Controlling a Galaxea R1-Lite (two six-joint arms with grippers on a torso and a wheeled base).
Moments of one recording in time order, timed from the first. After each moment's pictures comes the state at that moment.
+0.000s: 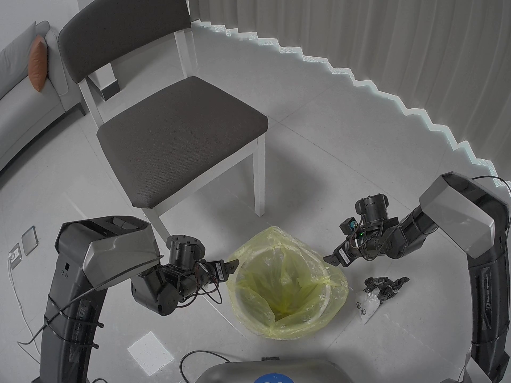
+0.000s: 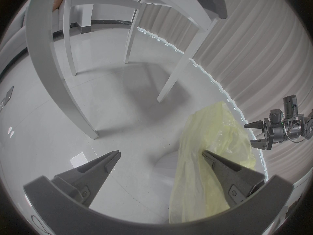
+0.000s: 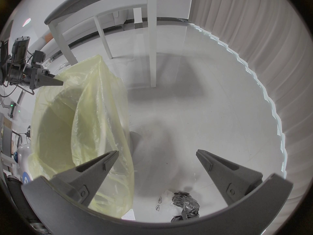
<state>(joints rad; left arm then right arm) -0.39 2.55 -0.99 -1.01 -0.04 -0.41 0.26 2.46 -1.29 -0.39 0.06 -0.37</state>
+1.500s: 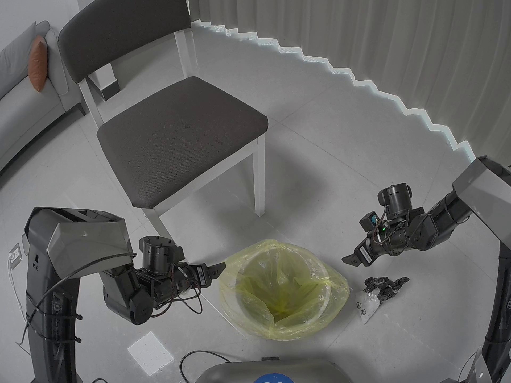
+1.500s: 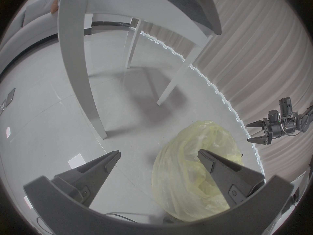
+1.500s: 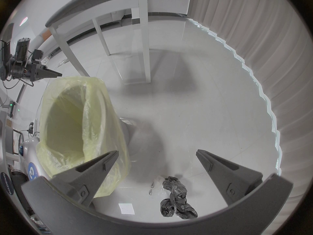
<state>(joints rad) -0.34 2.40 -0.71 -1.15 -0.12 -0.38 0.23 2.24 -1.11 -0.30 0.06 -0.42</state>
